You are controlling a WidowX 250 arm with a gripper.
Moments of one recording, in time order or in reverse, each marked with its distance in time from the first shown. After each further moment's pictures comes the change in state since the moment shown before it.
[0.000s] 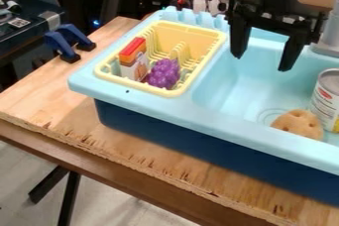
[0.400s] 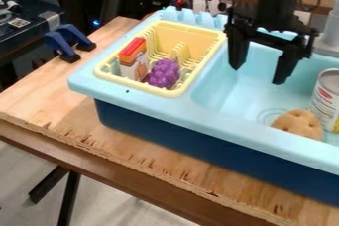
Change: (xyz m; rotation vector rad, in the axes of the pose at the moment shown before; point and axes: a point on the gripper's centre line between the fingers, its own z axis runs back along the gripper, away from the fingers) arm 0.005 0.011 -0.018 -0.024 0.035 -0.101
